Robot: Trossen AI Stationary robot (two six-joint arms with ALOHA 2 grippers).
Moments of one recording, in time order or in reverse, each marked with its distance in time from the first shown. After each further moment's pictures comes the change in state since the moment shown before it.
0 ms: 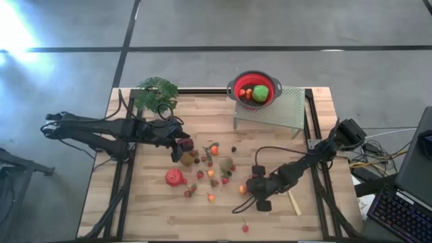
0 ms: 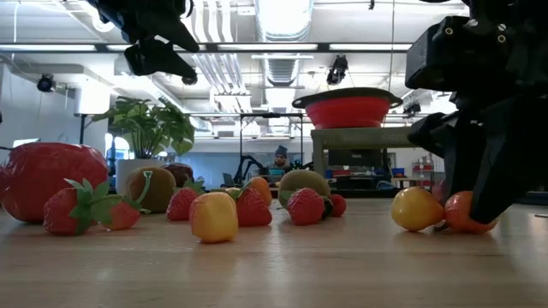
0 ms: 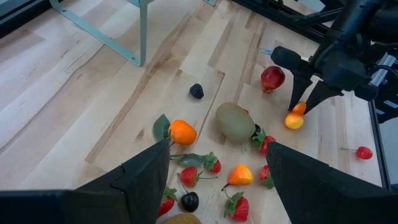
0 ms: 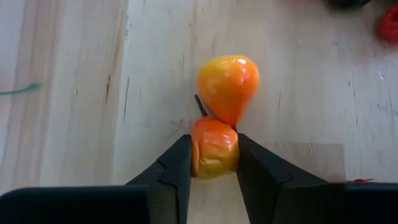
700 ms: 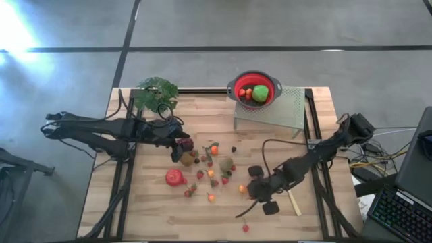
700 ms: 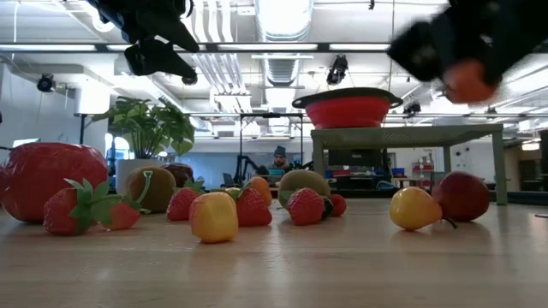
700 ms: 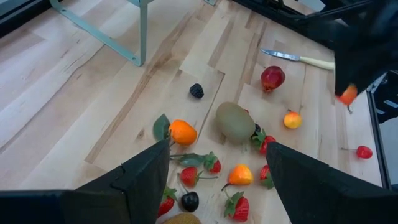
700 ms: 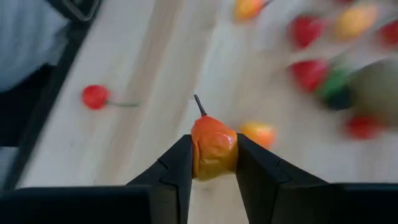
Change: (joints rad) left arm 0.000 0.000 0.000 0.000 0.000 0.000; right arm -0.016 -0.148 0.209 -0.265 -0.088 -0.262
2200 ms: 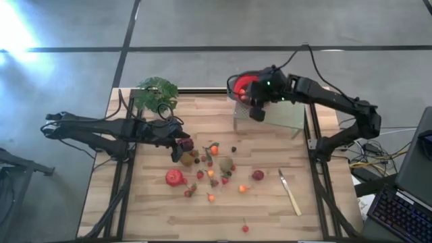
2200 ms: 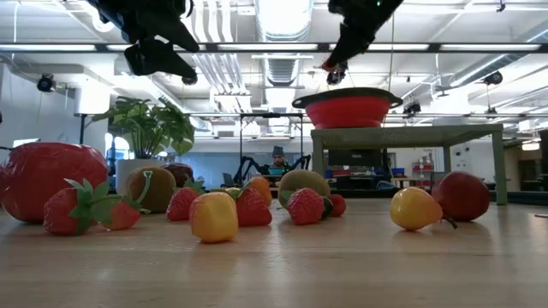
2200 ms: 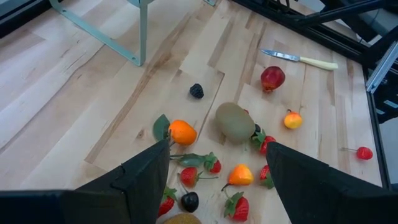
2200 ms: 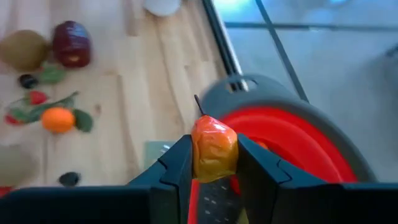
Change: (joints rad) left arm 0.000 0.000 0.000 0.000 0.000 0.000; right arm -0.936 -0.143 0.388 -0.289 -0.023 -0.502
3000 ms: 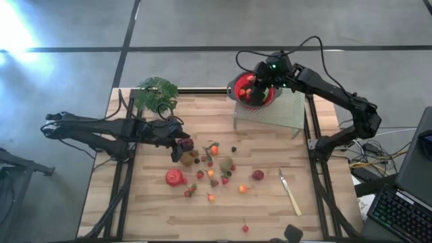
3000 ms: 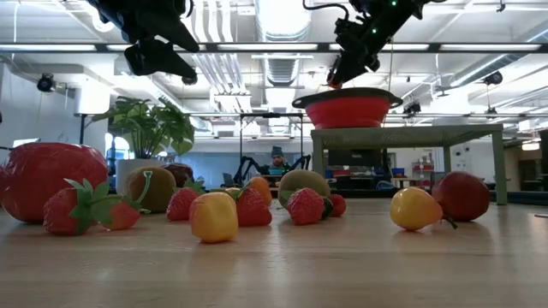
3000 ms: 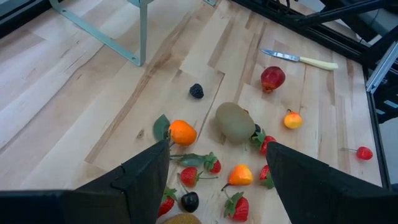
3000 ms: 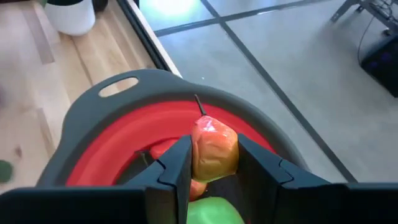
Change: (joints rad) left arm 0.000 0.000 0.000 0.000 0.000 0.000; right arm -0.214 0.015 -0.058 0.159 -0.003 0.072
